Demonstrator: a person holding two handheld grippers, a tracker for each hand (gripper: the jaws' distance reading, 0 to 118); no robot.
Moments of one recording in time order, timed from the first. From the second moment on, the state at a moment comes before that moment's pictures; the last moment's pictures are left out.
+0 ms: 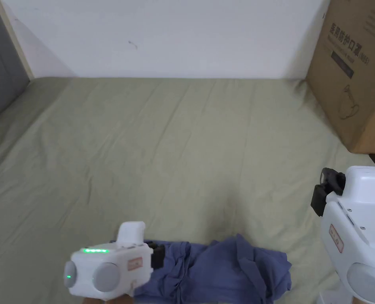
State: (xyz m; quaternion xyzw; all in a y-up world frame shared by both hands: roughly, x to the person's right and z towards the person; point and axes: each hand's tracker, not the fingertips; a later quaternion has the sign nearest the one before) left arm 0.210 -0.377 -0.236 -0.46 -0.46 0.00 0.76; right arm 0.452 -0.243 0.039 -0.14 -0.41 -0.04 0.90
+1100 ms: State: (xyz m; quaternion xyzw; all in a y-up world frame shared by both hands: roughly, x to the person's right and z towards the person) left arm 0.138 -0.448 -0.332 -0.55 -0.46 0.05 0.70; right arm 0.445 -0.259 0.011 -0.18 -0.39 -0.03 0.90
